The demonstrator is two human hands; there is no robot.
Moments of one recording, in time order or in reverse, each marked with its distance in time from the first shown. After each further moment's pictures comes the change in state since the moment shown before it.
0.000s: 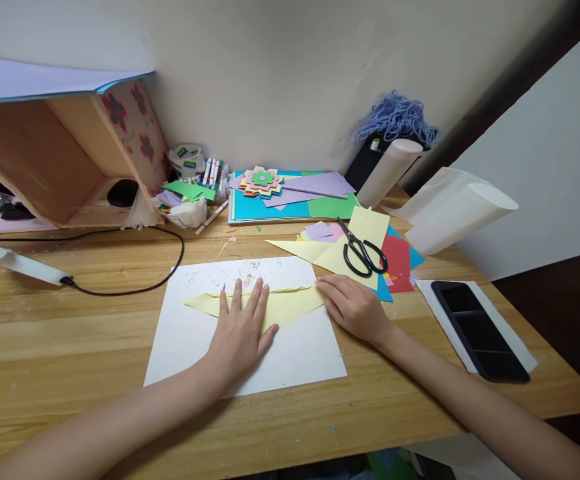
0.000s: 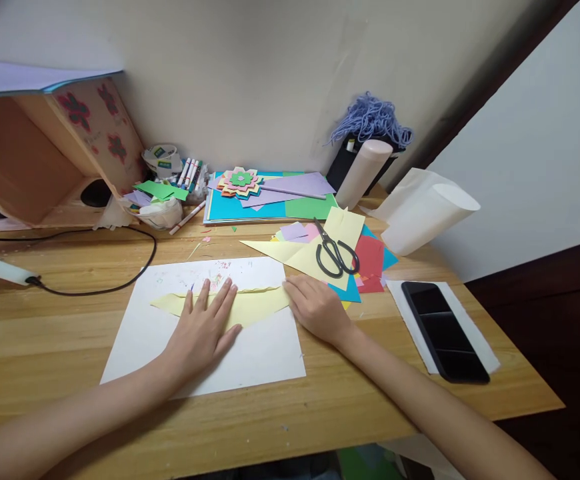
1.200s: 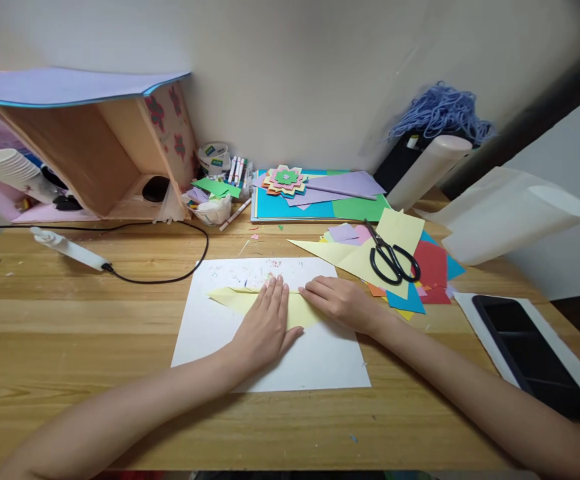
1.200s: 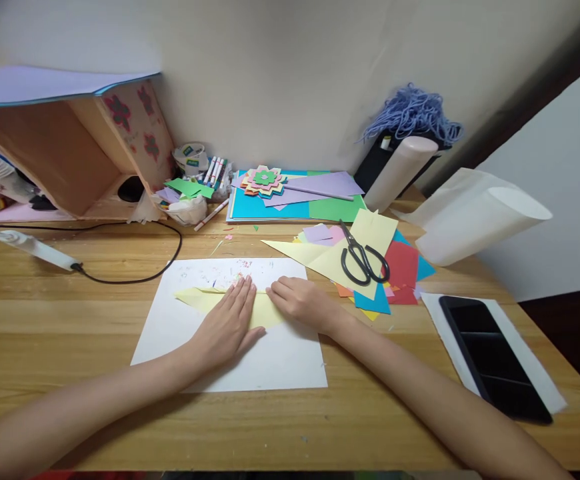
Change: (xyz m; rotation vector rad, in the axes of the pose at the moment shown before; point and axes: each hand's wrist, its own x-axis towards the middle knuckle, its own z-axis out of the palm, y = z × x) left_hand 0.004 -0.003 0.006 -0.018 -0.062 0.112; right_hand 0.050 -0.013 0.020 0.002 -0.114 -0.436
